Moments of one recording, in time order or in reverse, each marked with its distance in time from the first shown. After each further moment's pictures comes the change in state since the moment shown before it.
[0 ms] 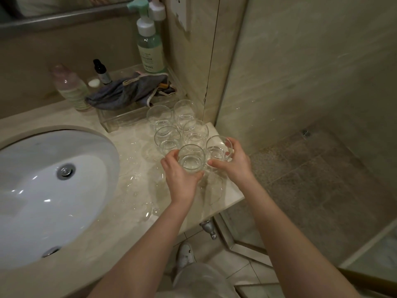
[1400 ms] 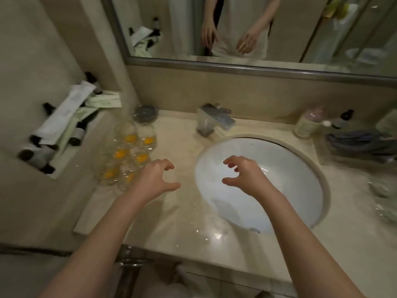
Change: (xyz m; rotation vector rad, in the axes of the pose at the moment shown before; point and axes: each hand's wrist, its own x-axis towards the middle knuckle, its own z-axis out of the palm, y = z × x) left_hand 0.003 -0.207 -0.605 0.570 -0.009 -0.173; right_hand -0.230 -0.246 0.411 -0.629 -0.684 -0.679
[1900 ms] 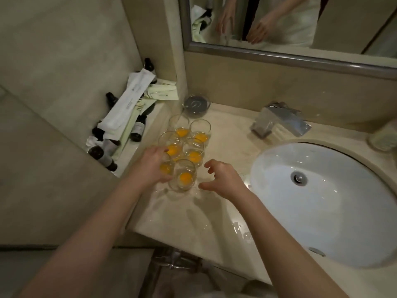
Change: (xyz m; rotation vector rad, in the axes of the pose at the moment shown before) left_hand 0.039 -0.162 -0.065 0.099 0.010 -0.101; right_hand 0.084 -0.148 0.139 0.023 -0.188 -0.062
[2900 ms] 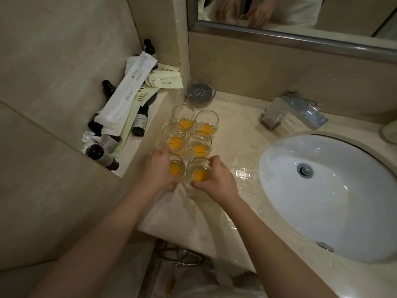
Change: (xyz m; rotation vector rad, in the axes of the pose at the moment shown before) left_hand 0.014 -0.009 0.035 -0.082 0.009 -0.128; right_hand 0.013 -0.014 0.049 0.062 0.147 0.139
